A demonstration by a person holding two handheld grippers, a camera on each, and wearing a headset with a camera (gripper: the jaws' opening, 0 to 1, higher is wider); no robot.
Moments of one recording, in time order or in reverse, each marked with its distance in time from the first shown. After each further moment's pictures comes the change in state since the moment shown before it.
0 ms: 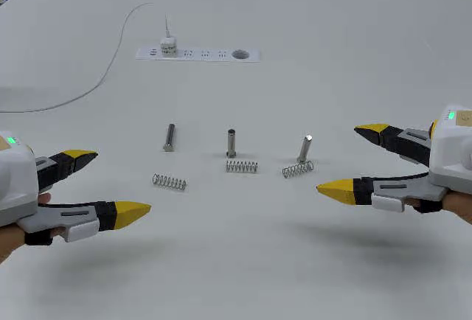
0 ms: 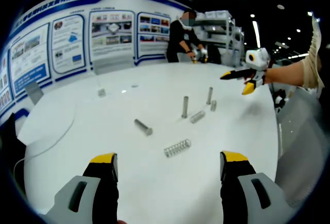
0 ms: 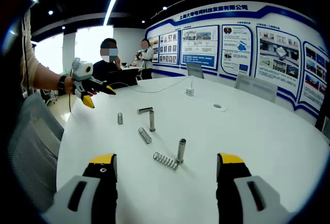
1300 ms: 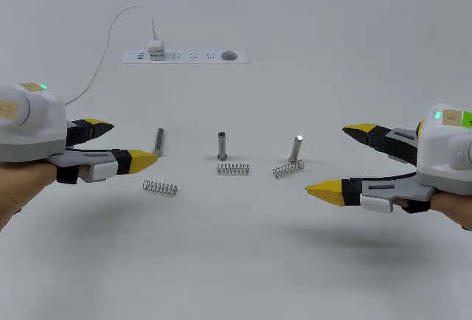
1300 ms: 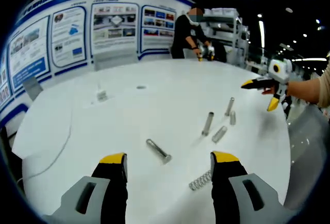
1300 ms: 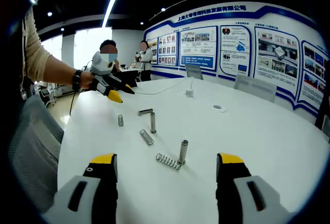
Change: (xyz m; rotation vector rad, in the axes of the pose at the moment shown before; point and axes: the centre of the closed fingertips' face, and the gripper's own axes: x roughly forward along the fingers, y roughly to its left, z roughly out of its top) left arm 0.061 0.042 0.036 -0.040 0.057 0.008; right arm 0.000 0.004 0.002 0.011 -0.014 -0.009
